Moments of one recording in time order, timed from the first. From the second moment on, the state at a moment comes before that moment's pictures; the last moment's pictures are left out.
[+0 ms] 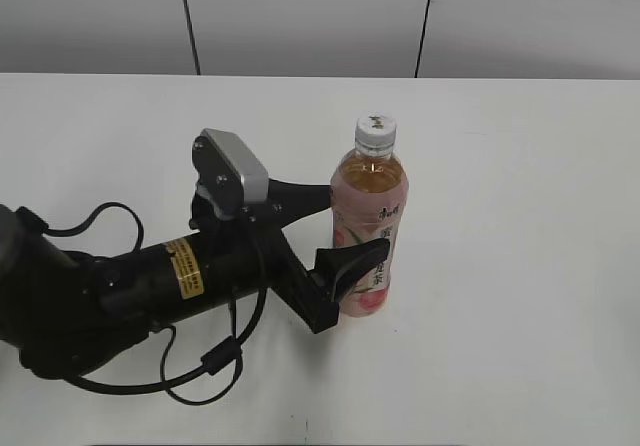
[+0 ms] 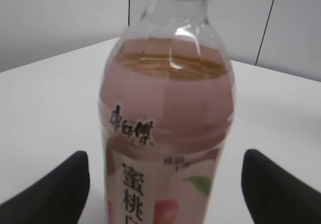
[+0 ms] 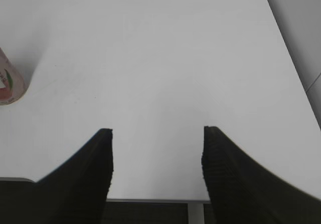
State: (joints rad) left arm -0.65 2.01 -0.61 0.47 -1.21 -0.18; right arm 0.13 -0.01 -0.51 -0.06 1.10 -0.04
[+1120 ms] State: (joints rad) left arm -0.65 2.08 -0.73 0.53 -1.21 -0.22; right arm 0.13 -0.01 -0.51 -0.06 1.10 -0.04
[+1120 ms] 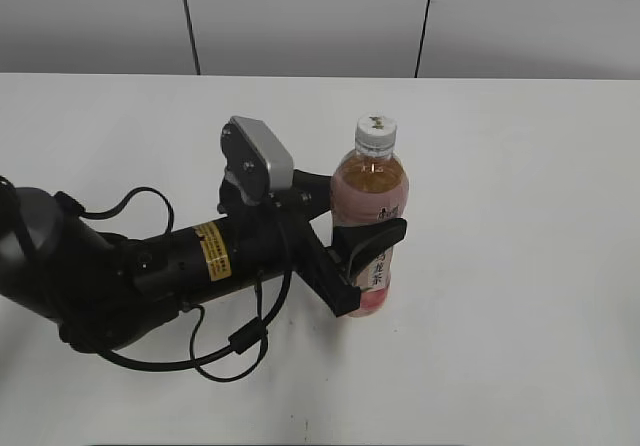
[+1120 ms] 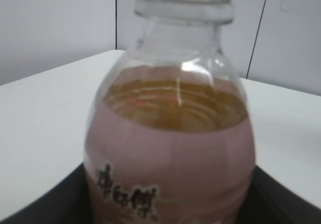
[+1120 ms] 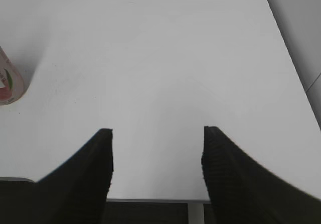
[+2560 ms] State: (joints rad) left arm -0.86 2.02 -0.84 0.48 -1.13 -0.22; right arm 0.13 -0.01 -0.51 -0.06 1.10 -0.04
